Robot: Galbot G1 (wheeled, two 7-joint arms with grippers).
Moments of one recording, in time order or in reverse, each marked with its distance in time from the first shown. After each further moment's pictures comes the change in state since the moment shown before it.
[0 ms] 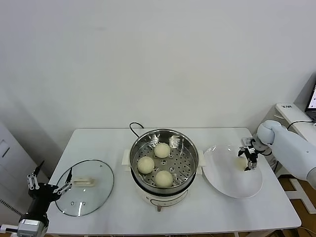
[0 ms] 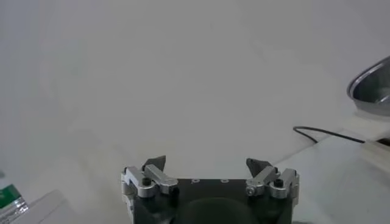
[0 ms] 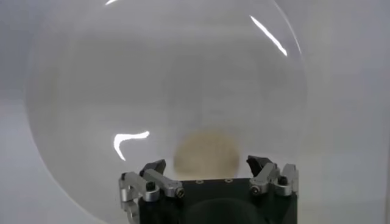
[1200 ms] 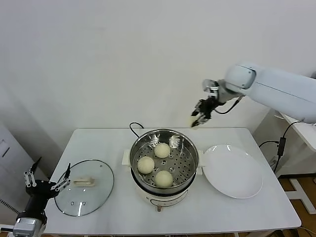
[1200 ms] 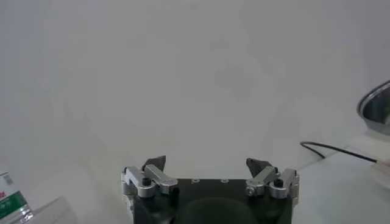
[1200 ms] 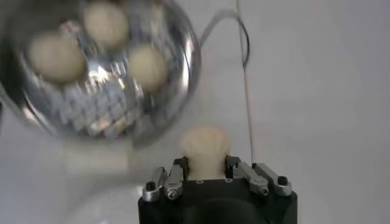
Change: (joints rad) left arm -0.013 -0.008 -0.013 -0.022 -0.033 -0.005 0.002; right arm 0.799 0.089 -0.723 0.617 0.978 -0.465 0.118
